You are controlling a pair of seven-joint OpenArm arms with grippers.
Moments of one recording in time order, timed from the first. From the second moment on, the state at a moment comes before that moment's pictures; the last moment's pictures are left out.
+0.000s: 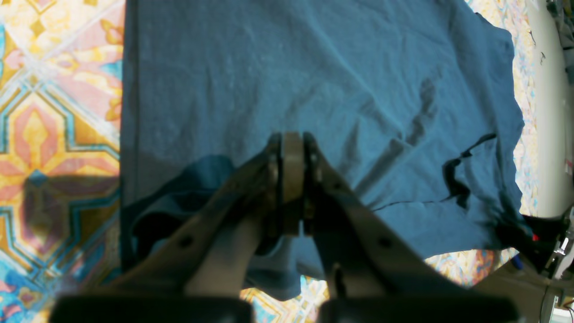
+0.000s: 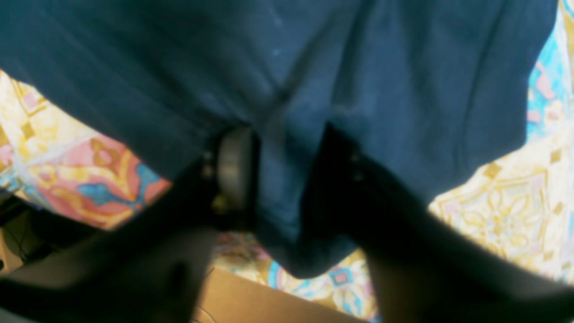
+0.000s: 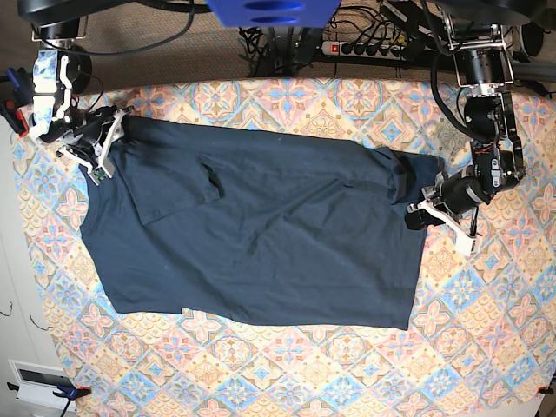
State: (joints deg) left arm -1.2 -22.9 -13.1 88.8 -54.7 -9.4 59.9; right arm -15.6 29.7 13.2 92.1 26.5 34.9 -58.4
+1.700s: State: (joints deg) left arm -1.6 -22.0 -23.8 90.6 -55.2 -9.5 57.6; right arm -15.5 29.6 26.1 101.7 27.4 35.2 -55.7
